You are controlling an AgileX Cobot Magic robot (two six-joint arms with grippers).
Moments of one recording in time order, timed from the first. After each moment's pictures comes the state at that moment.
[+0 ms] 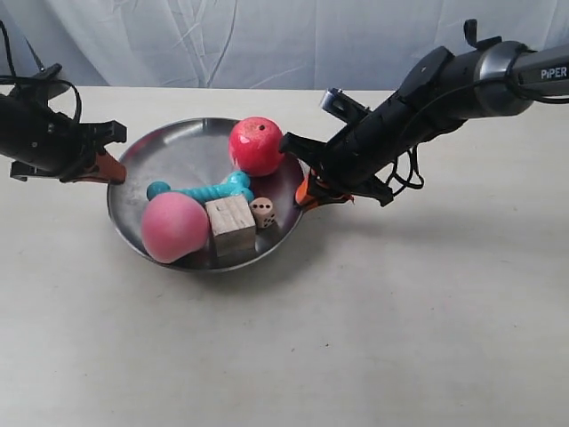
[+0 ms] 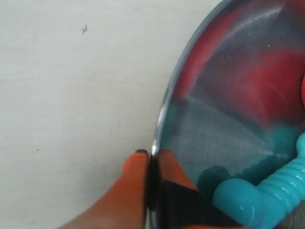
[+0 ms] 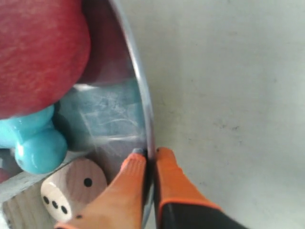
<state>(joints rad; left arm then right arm) 0.02 1.88 -1.10 -0.92 0.66 0.68 0.24 2.12 -1.37 0.87 0.77 -0.25</state>
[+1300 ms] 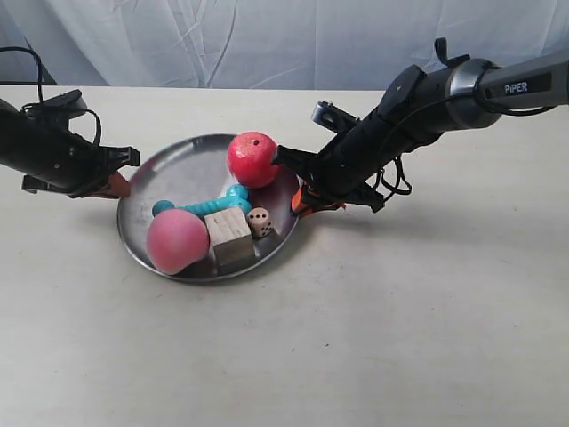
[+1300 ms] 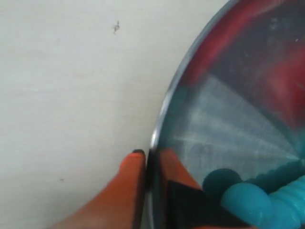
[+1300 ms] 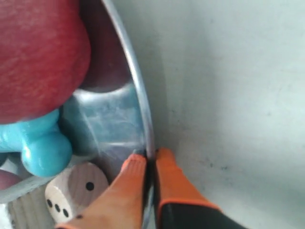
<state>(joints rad) -0.01 1.99 -1.10 -0.92 0.49 0.72 0.26 2.20 -1.42 0.81 0.67 -0.18</state>
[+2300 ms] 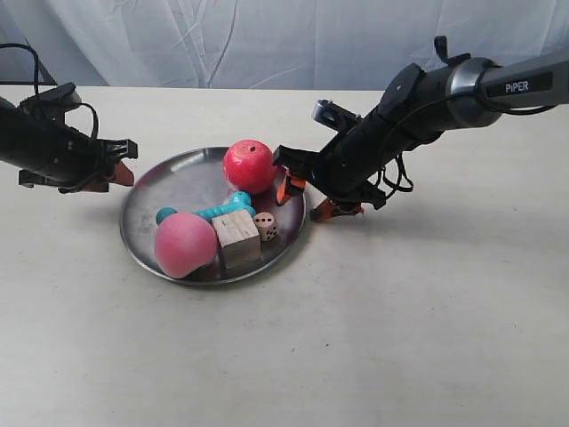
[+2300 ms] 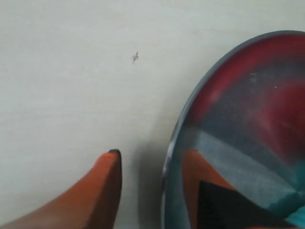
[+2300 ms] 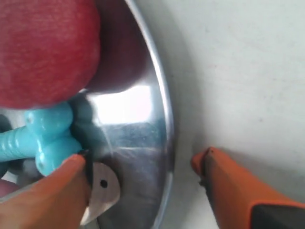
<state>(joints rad) -0.01 1.99 -1.11 -0.95 0.43 0.71 0.26 2.20 -1.42 0.78 0.65 -0.18</state>
